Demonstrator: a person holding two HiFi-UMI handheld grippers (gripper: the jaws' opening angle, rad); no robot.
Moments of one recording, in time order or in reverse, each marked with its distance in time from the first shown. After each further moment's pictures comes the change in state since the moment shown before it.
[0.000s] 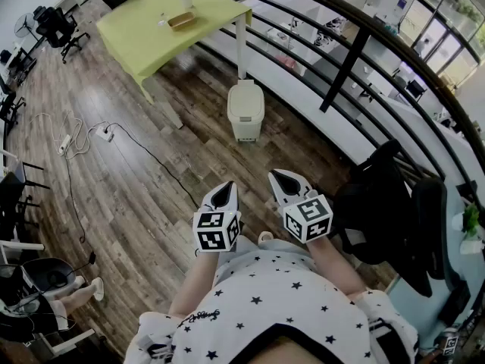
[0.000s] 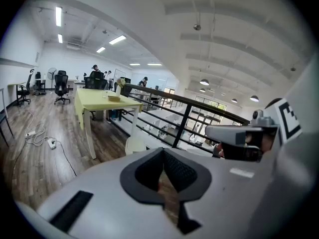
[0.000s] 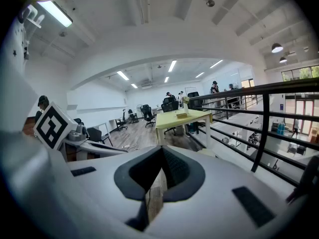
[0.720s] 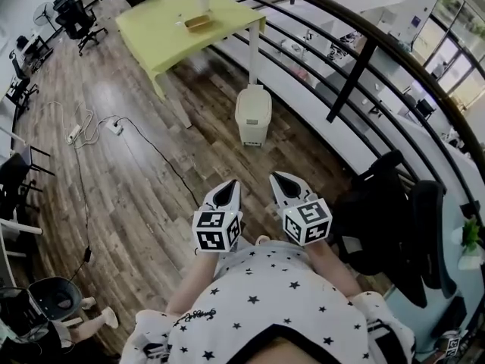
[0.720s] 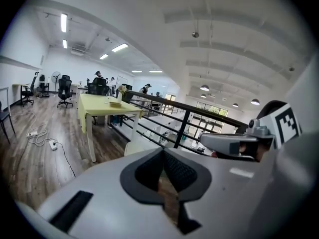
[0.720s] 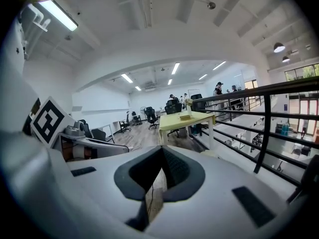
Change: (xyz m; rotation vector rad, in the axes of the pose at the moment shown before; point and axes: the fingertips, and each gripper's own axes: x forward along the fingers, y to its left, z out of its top) left arm -0.024 -0.029 0.002 0.000 -0.077 0.015; right arm -0.026 0.007 -0.008 0.000 -0.032 0.035
